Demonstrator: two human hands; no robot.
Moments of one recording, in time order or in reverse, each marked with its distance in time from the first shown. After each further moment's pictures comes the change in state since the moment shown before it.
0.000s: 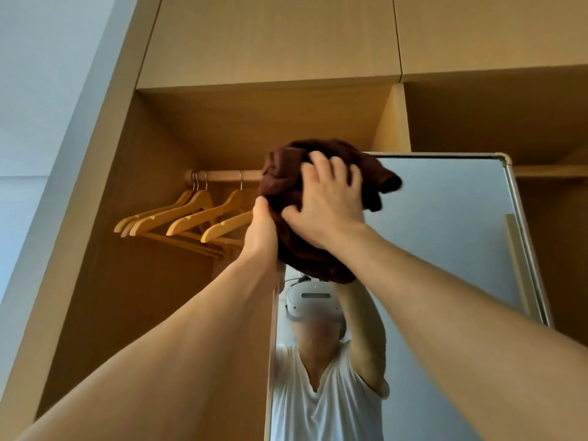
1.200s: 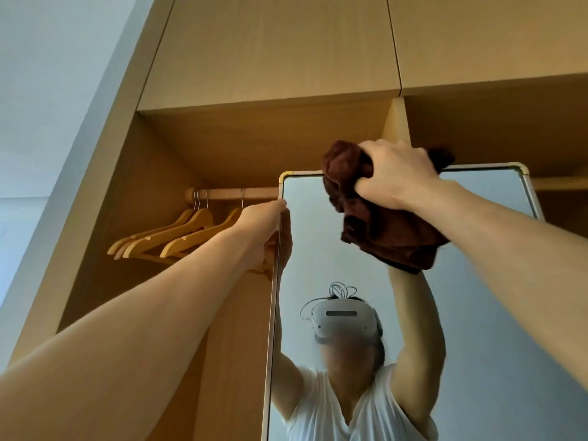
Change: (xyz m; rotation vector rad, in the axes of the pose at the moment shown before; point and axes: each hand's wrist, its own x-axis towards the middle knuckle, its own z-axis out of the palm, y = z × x) left_hand 0.033 0.039 0.016 0.393 0.028 0.069; right_hand 0.047 0.094 -0.046 0.023 -0.182 0.029
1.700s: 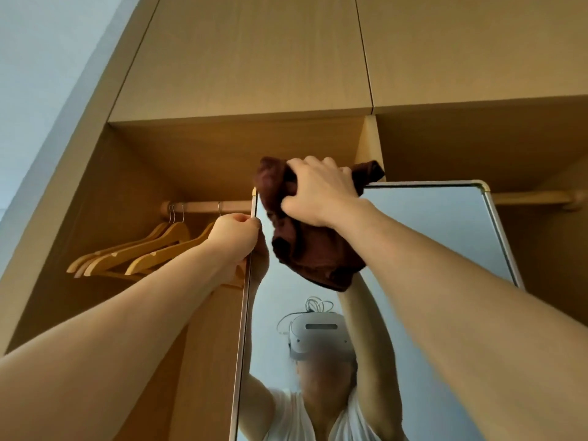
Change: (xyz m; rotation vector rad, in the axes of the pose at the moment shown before) left_hand 0.014 -0.002 0.004 0.277 0.117 0.199; right_hand 0.015 -0.046 0.015 0.138 -0.020 -0.090
